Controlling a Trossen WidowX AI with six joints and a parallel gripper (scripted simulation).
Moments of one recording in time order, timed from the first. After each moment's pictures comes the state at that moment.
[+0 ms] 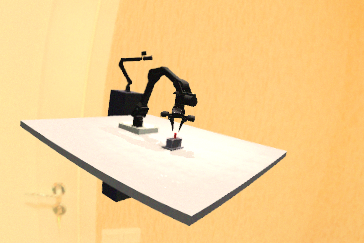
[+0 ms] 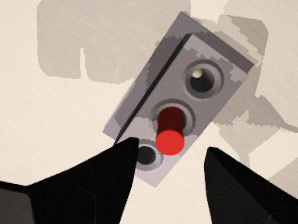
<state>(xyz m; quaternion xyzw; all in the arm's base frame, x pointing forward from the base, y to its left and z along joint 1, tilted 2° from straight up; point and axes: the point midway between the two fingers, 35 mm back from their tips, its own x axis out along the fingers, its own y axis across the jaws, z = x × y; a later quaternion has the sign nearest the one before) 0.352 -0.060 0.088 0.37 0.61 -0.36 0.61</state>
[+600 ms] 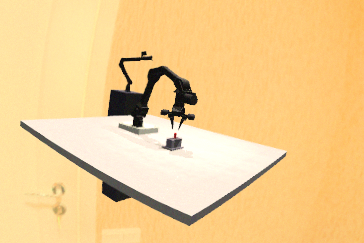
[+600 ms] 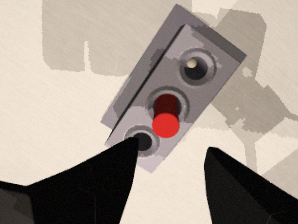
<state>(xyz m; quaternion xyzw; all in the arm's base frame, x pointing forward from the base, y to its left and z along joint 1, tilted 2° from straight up) 0.348 -0.057 0.096 0.36 0.61 -0.36 0.60</state>
